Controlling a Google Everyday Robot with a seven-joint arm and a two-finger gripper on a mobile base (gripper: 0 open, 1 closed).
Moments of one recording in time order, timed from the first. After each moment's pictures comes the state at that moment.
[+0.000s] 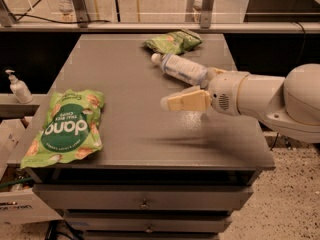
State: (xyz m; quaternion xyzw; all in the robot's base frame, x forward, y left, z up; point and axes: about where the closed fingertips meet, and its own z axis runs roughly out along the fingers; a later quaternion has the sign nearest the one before) arm 0.553 -0.073 0.890 -0.31 0.76 0.25 0.52
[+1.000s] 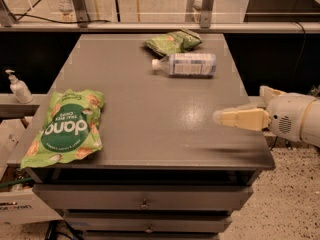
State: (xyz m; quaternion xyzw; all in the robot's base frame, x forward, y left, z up) arm 0.514 -0.188 0.872 -0.23 0.78 0.23 0.53
